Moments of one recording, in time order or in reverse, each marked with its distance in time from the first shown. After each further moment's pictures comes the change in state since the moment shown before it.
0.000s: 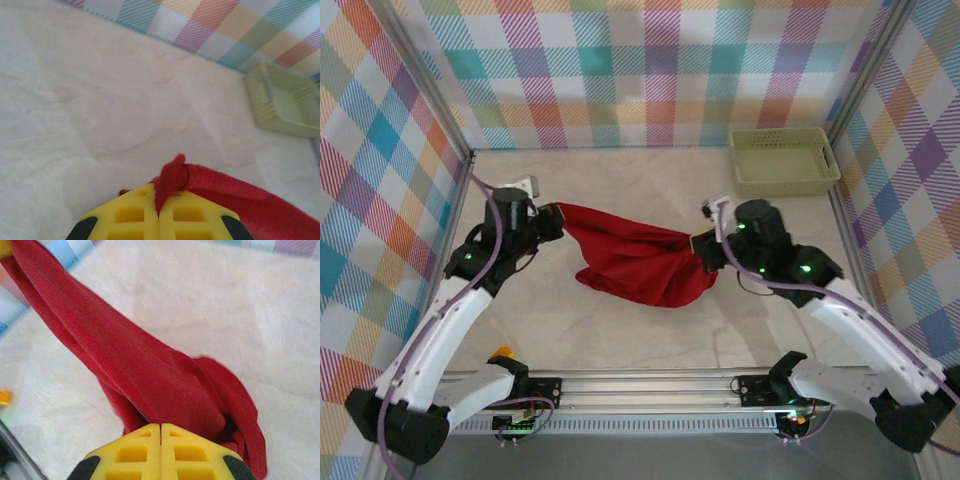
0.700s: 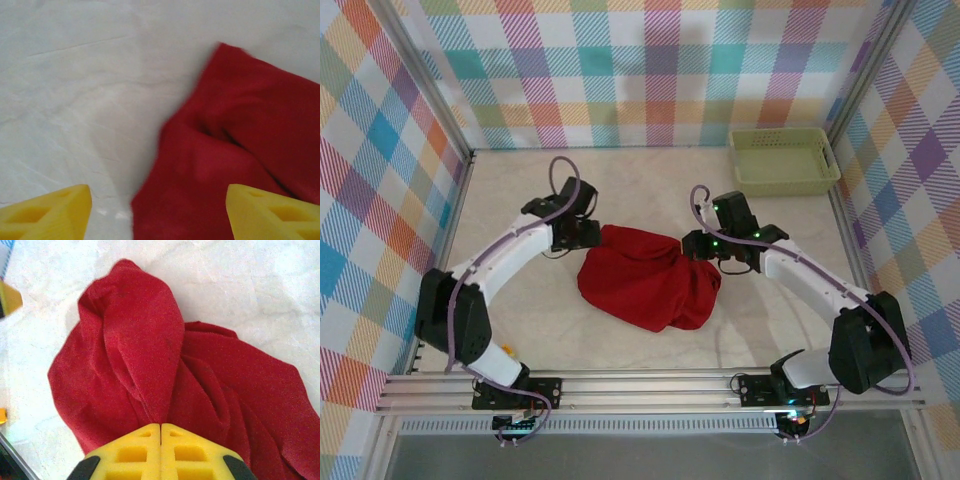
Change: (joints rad) left arm -0.146 0.555 0.179 -0.249 -0.156 0.010; right arm -0.204 0.391 -0.148 0.234 -0.250 0.163
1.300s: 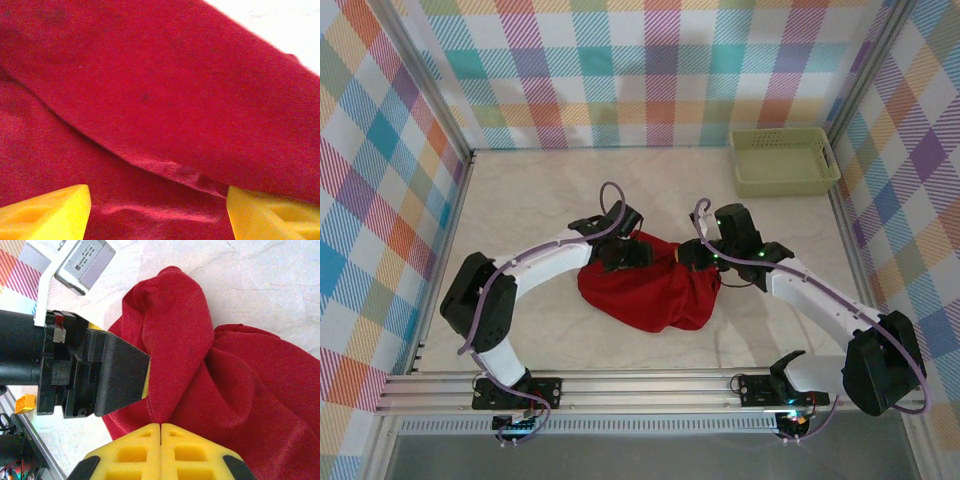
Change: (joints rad) left arm -0.207 0.154 -0.064 0.267 0.241 -0.172; right arm 0.046 -0.118 -0.129 0.136 -0.047 0.019
